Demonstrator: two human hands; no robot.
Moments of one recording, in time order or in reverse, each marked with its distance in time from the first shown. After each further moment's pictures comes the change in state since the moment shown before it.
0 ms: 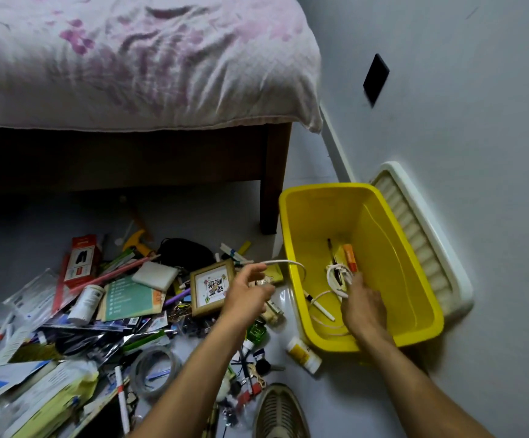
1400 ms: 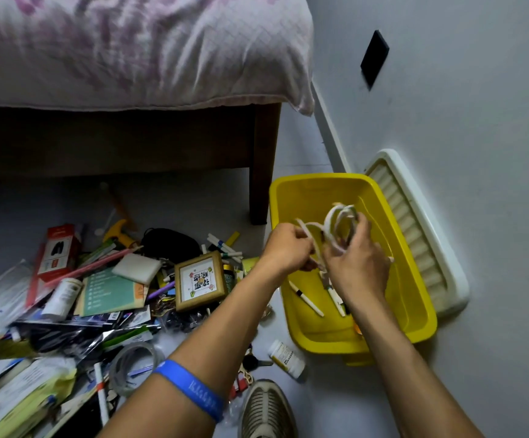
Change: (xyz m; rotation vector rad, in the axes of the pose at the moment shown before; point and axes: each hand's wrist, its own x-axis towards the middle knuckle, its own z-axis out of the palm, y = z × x) left_hand 0.039 0.072 0.078 0.208 -0.150 0.136; right_hand 0.008 -0.045 -0.060 0.321 0.276 -0.047
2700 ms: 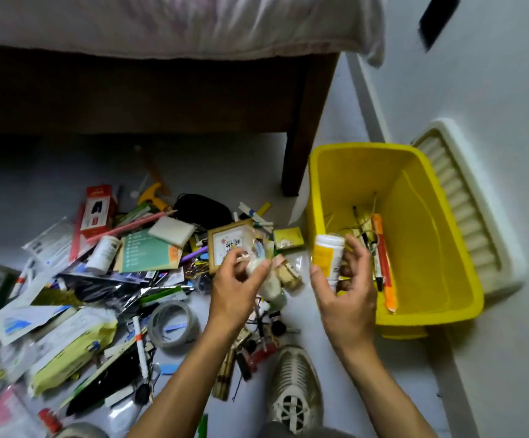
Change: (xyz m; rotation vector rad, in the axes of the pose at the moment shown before) left_hand -0.094 -0.142 -0.078 -0.179 0.385 0.079; right_hand -0.116 -0.010 0.049 0.633 -0.033 -0.123
